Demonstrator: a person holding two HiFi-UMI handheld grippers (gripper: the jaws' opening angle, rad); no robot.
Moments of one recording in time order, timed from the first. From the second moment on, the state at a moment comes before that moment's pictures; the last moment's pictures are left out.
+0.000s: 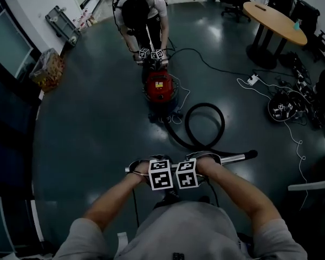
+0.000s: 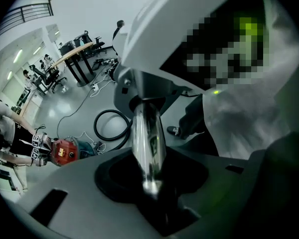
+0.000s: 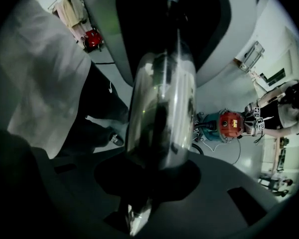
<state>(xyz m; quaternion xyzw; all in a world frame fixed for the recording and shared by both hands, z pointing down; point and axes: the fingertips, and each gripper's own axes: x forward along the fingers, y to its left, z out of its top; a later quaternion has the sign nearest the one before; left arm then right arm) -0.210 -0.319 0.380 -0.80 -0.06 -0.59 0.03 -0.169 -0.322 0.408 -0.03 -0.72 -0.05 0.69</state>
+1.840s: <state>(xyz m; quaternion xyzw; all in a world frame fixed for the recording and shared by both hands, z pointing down) 0.022 -0.319 0.414 -0.79 0.14 -0.56 -0.21 0.075 -0.404 0.410 0.39 -0.67 0.62 -0.07</state>
